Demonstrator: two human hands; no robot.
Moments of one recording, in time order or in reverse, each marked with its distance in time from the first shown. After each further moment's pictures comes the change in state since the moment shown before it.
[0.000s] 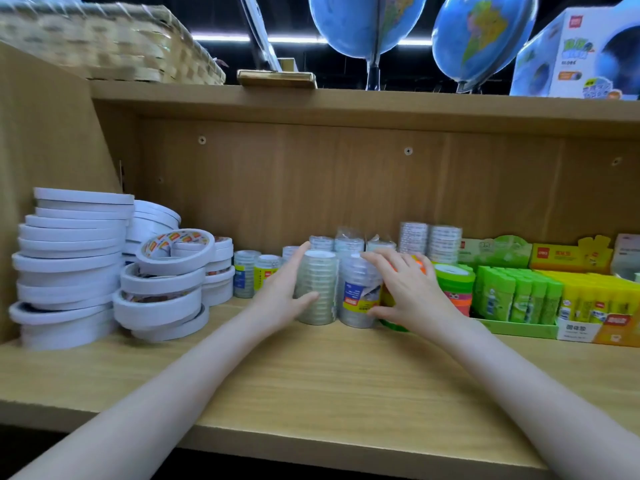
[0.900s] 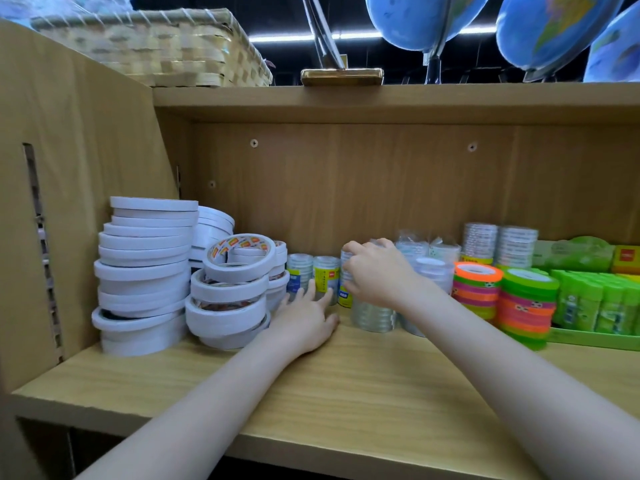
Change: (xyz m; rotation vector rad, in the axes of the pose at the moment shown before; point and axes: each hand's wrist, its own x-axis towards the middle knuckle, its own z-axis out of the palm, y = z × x) left_hand -0.007 -0.046 -0.022 0.596 -0.337 -0.218; right_hand 0.090 -0.104 0.001 -0.168 -0.116 -0.170
